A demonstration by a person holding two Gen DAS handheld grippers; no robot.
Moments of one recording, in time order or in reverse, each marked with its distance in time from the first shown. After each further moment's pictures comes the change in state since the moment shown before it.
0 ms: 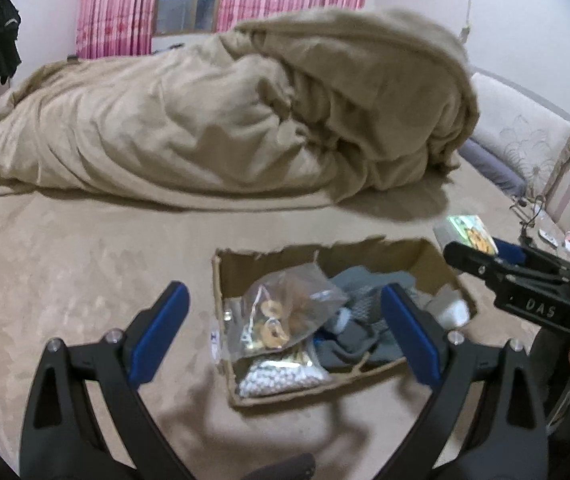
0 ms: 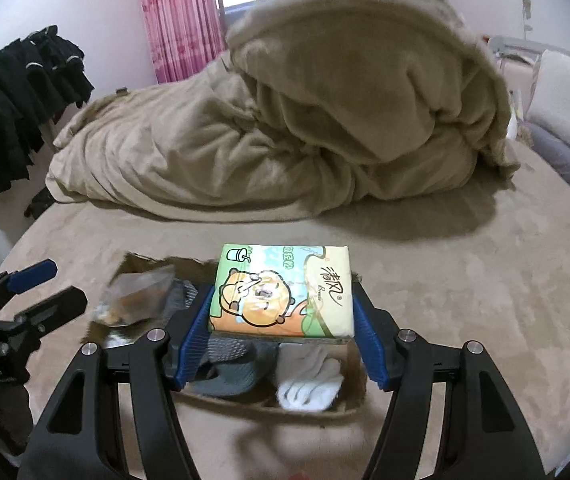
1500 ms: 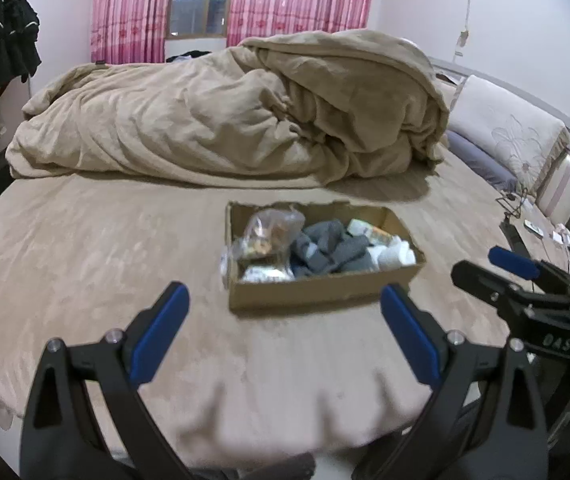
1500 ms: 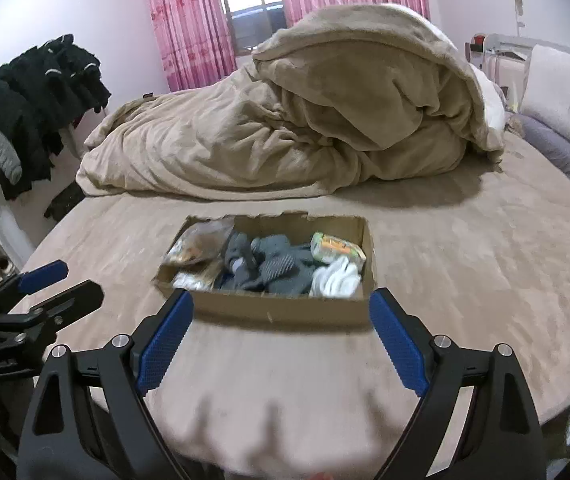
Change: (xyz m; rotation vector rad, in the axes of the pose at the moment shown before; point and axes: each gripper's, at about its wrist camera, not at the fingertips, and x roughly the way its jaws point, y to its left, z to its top) left arm -0.127 -0.030 -0.055 -0.009 -0.014 0.031; right arm -0.126 0.040 -0.060 0.003 -0.026 0.032
